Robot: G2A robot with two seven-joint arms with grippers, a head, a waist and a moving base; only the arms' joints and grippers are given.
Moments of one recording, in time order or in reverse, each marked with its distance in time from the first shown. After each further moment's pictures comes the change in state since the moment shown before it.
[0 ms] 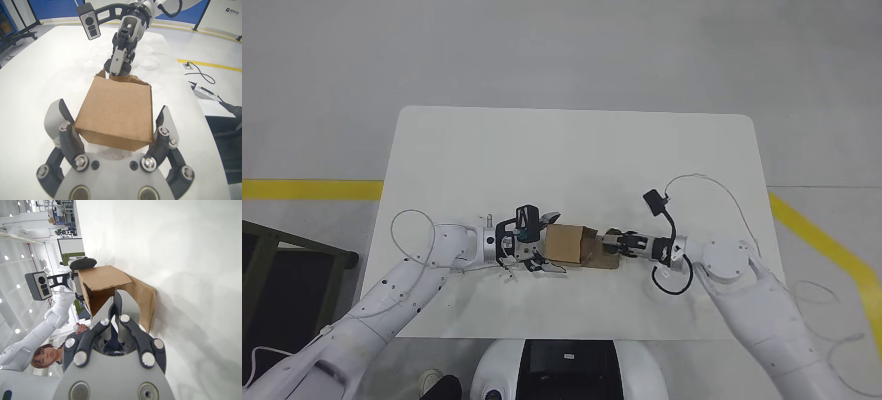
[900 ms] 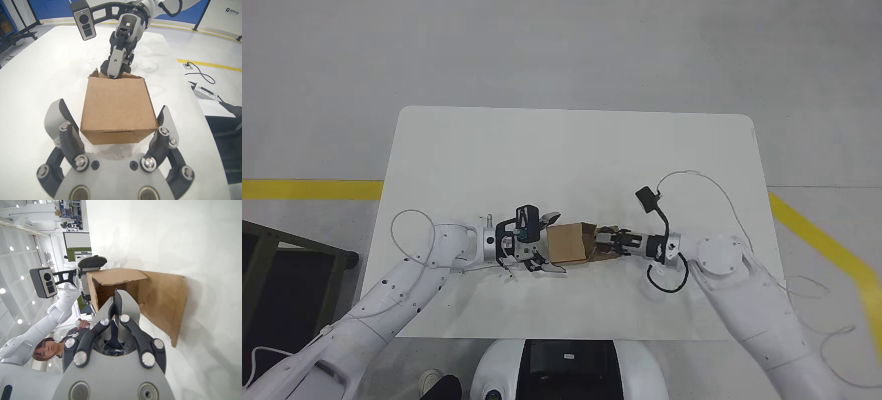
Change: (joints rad) left arm 0.000 0.000 0.000 0.000 0.000 0.000 0.000; right arm 0.028 -0.014 -0.018 0.027 0.020 -0.041 0.017
